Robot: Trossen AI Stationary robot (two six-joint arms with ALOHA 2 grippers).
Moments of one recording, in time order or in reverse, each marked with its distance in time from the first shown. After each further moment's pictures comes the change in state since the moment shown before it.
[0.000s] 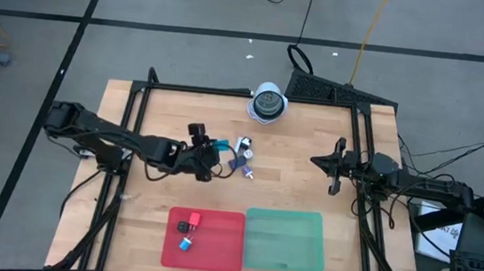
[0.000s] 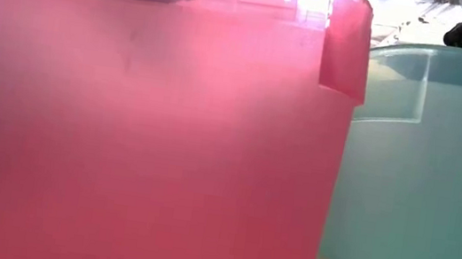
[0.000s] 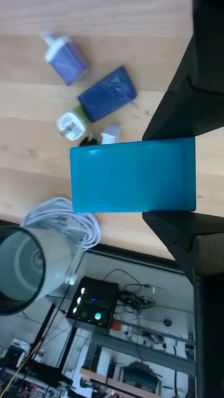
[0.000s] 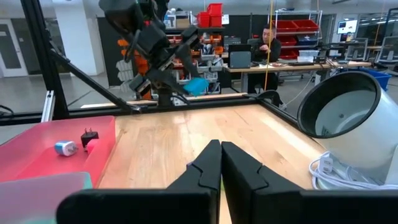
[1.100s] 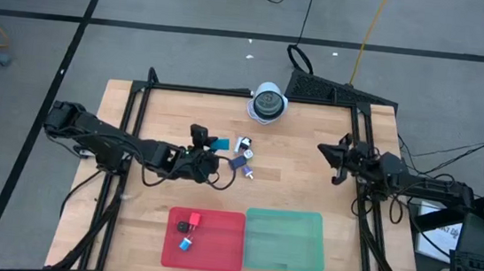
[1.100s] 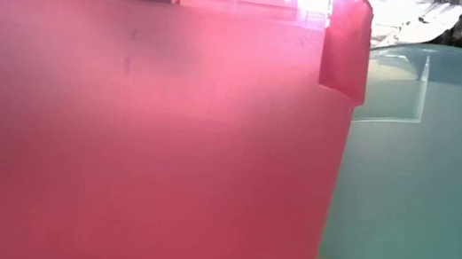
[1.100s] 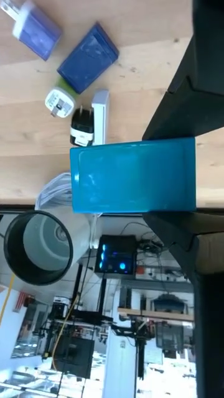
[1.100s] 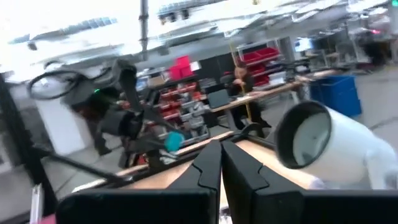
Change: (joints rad) left arm -0.055 0.004 0.000 0.031 -0.148 0.266; right arm 0.000 0.002 0.000 0.187 0.162 0.224
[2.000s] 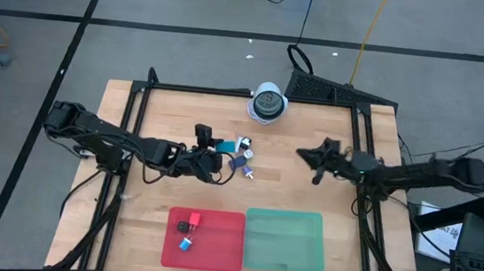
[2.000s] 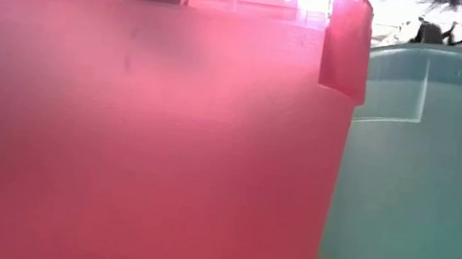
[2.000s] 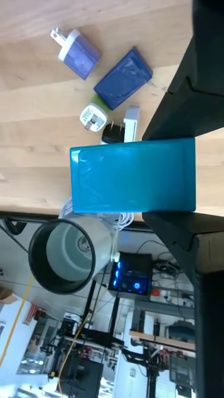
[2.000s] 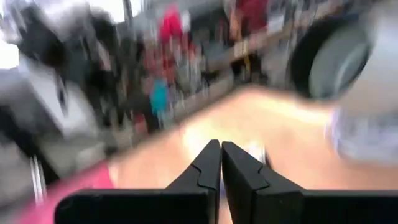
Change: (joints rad) left arm 0.025 0.000 0.000 0.108 0.103 0.019; right arm 0.003 0.792 0.019 0.588 -0.030 0.160
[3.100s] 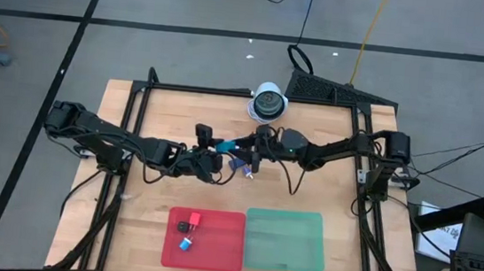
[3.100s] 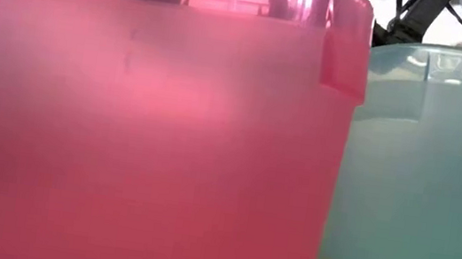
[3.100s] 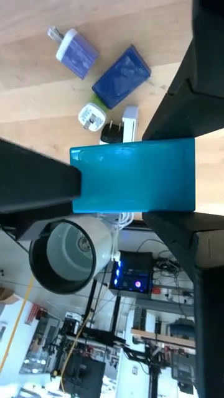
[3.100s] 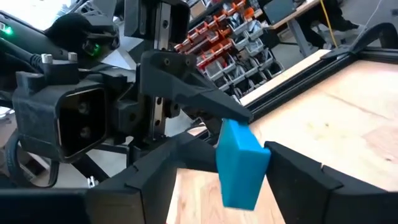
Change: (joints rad) left arm 0.006 0.000 0.000 -0.002 0.002 0.014; right arm -0.034 0.905 0.784 0.124 -0.319 0.165
